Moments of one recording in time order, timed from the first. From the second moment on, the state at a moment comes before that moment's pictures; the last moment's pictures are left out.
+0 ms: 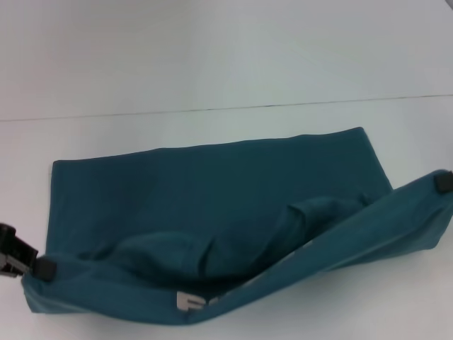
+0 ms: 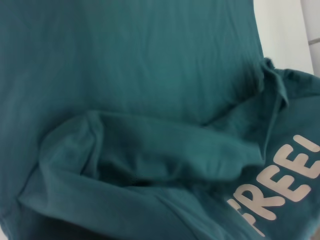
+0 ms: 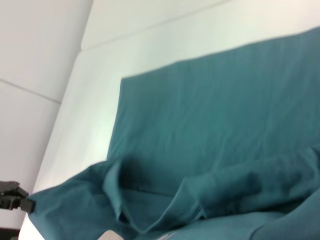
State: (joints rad) left arm -0.72 -1.88 0.59 0.94 2.50 2.07 -2.61; right arm 0.68 1.75 -0.47 -0.83 -2.38 -1.98 2.49
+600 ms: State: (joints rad) left arm -0.75 -1.87 0.54 0.94 2.52 1.99 -2.66; right arm 0.67 1.75 -0.43 -0.82 -2.38 -1.85 2.52
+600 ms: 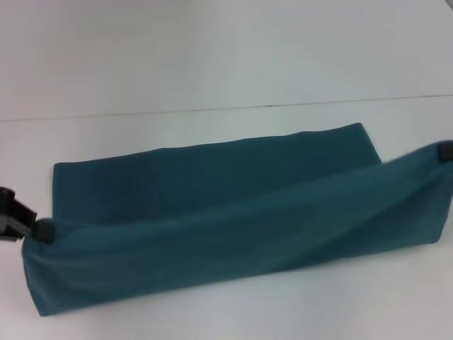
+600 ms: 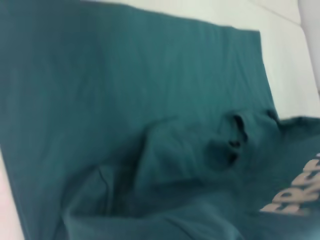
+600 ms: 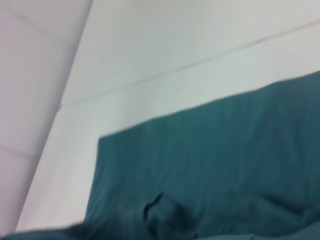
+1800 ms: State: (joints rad) left arm -0.81 -1.93 0.68 0.72 2.52 1.29 -2.79; right arm 0.75 1.95 -0.70 -0.64 -2.39 -0.94 2.55
